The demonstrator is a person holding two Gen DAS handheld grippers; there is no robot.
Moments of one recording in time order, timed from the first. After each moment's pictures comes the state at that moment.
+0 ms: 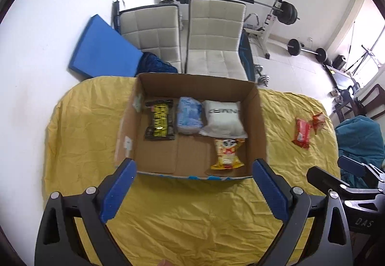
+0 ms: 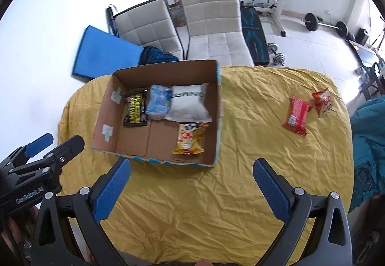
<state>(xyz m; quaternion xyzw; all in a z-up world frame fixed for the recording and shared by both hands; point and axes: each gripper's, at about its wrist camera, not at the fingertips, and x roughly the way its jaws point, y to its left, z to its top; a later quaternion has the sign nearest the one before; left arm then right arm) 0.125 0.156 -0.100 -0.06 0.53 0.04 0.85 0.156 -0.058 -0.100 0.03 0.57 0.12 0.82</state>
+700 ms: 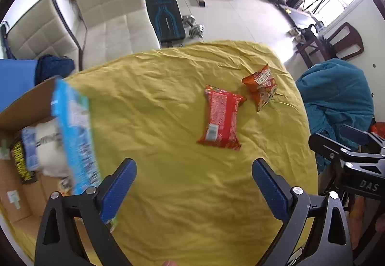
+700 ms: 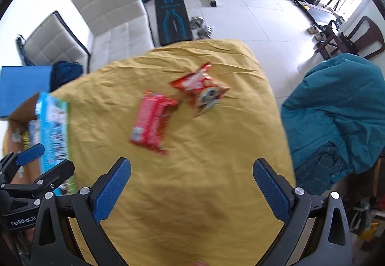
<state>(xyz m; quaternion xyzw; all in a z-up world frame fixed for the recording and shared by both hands) 0.282 -0.139 -0.232 0.00 0.62 -0.13 0.77 0.291 -0.386 -0.220 0.04 0.63 -0.04 0.78</state>
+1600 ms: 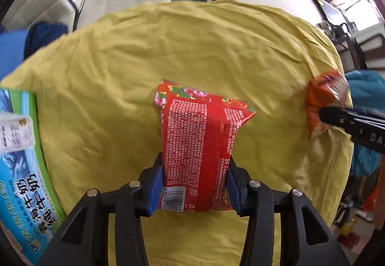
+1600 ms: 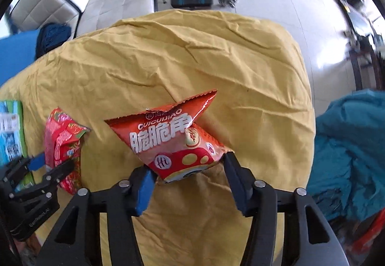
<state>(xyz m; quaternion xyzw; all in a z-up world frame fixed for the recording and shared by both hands) 0.360 -0.168 -0.367 -0.02 0.70 -0.06 0.71 0.445 -0.420 -0.372 0.01 0.72 0.03 0.69</state>
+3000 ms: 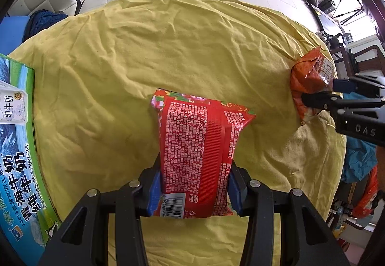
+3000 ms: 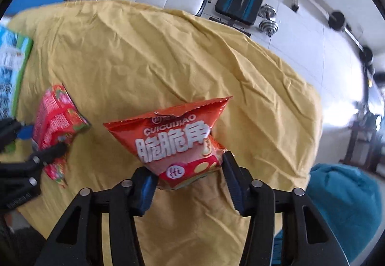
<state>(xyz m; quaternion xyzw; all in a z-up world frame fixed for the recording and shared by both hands) 0.358 -0.154 -0.375 -0.07 0.69 -0.07 0.72 0.483 -0.346 -0.368 -0.16 0.70 0.16 0.68</state>
